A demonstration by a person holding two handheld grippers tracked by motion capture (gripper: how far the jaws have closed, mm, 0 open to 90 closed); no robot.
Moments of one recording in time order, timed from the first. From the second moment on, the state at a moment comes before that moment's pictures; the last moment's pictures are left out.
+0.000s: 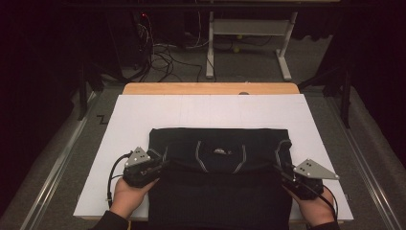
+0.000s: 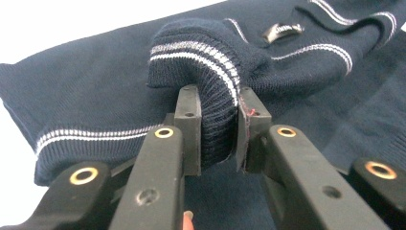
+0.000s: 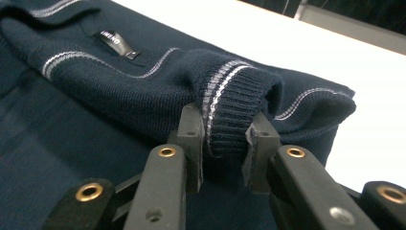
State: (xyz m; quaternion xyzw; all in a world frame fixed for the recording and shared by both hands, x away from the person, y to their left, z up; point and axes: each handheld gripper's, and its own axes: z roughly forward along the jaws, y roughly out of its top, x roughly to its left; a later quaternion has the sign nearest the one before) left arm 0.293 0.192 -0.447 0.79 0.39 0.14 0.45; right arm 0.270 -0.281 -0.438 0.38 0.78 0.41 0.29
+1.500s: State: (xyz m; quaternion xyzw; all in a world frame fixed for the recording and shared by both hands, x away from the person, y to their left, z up) left arm 0.262 0.197 -0.473 0.80 0.41 0.10 0.42; right arm 0.237 -0.290 -0.466 0.39 0.81 0.37 0.22
